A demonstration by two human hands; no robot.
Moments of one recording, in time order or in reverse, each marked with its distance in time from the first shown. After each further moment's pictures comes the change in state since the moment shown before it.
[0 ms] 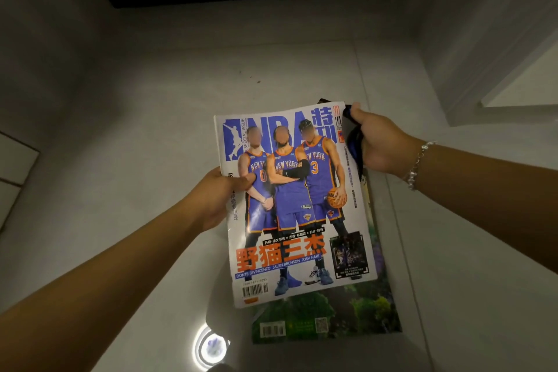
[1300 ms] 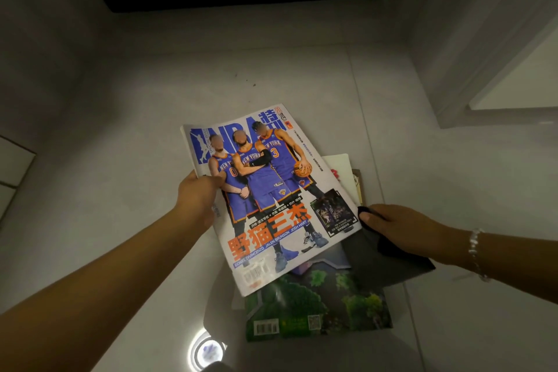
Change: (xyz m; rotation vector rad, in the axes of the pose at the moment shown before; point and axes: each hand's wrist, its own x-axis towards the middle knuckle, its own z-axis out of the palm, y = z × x) left_hand 0.006 -0.010 -0.006 -0.138 0.460 -0.045; right_hand -0.086 0.070 -0.052 -1.269 -0.139 -0.034
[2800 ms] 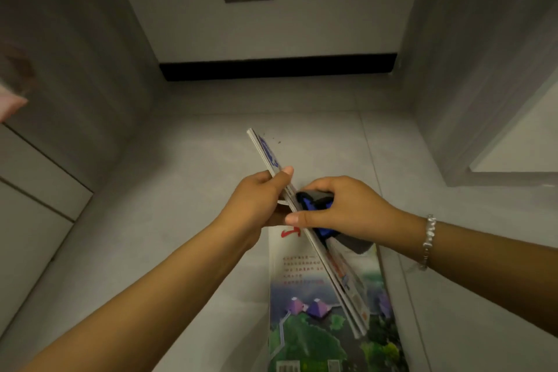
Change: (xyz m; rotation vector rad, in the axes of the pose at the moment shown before) left_hand -0.109 0.099 0.025 0.238 -0.395 0.192; right_hand -0.036 -0.146 -0.053 0.182 0.238 -0.546
